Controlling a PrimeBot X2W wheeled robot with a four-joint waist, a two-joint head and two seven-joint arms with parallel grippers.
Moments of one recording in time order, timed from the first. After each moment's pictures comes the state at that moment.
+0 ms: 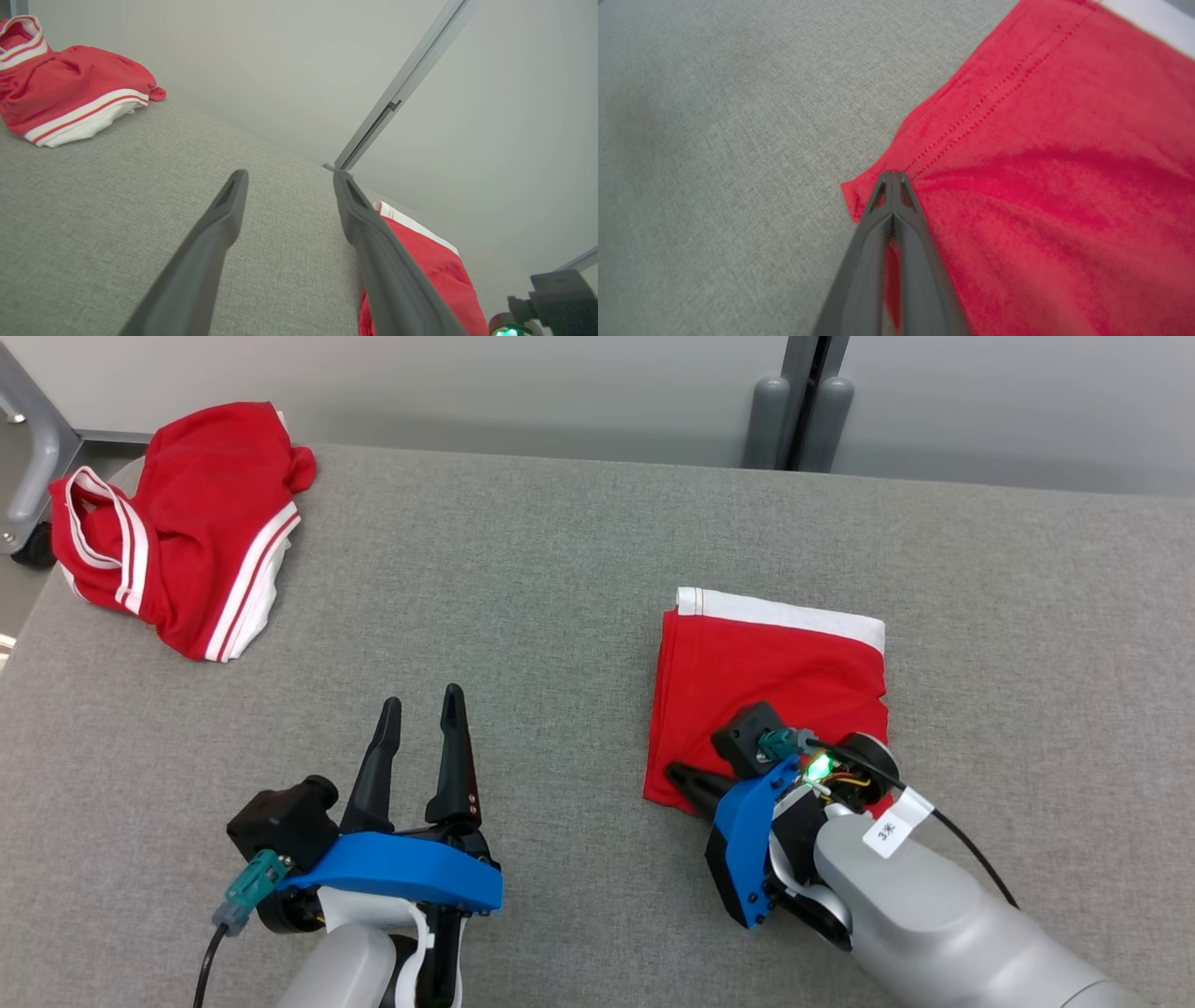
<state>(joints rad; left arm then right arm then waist) -0.22 0.14 -0.42 0.18 -0.73 0.13 -0.24 -0.78 -0.15 1.01 0.92 0.65 0.13 -0.01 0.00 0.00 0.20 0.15</state>
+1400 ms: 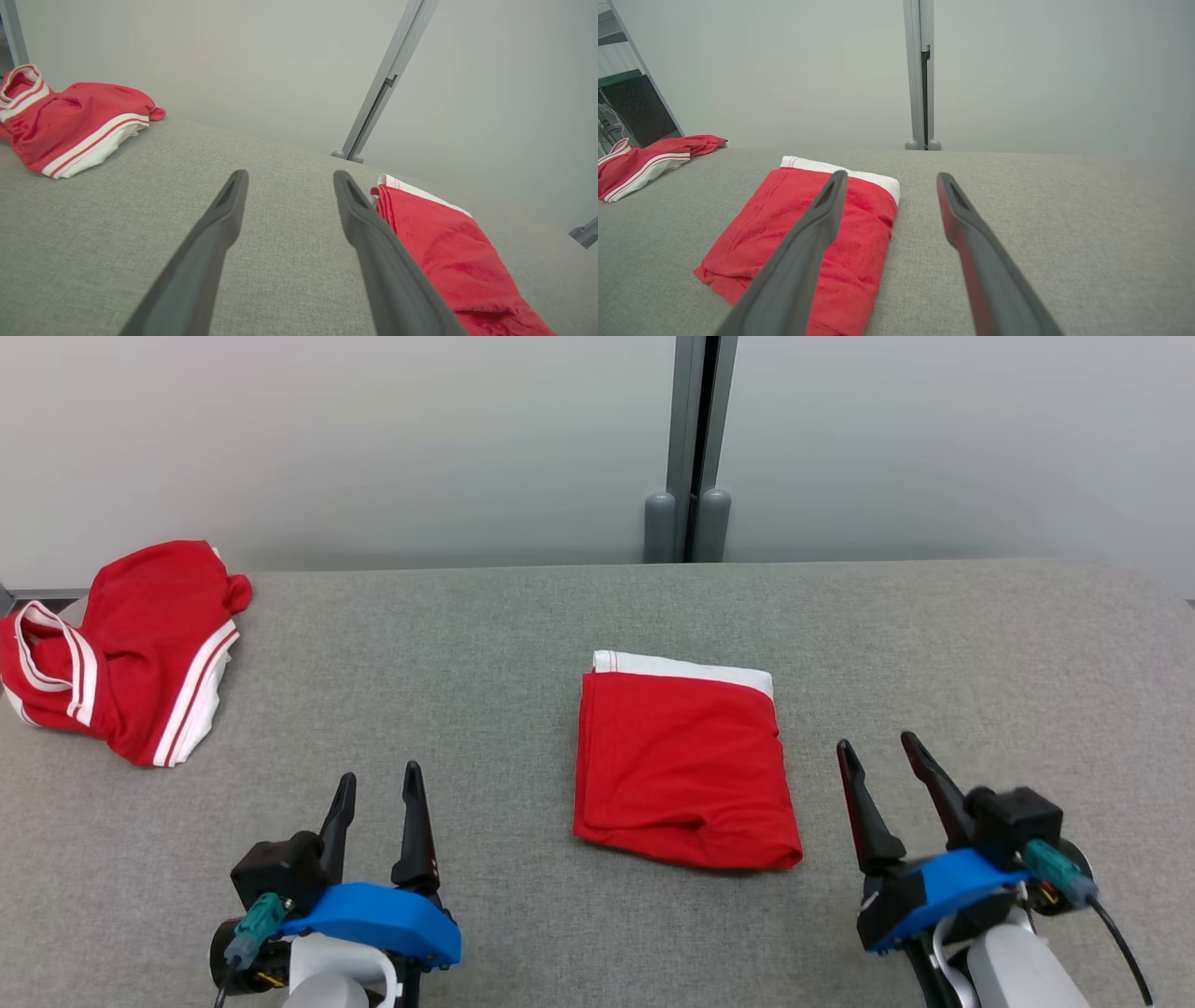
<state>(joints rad) -0.19 0.15 -0.37 0.38 -0.59 0.12 -0.26 -0.29 -0.07 0.09 0.53 0.18 0.13 -0.26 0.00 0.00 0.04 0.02</state>
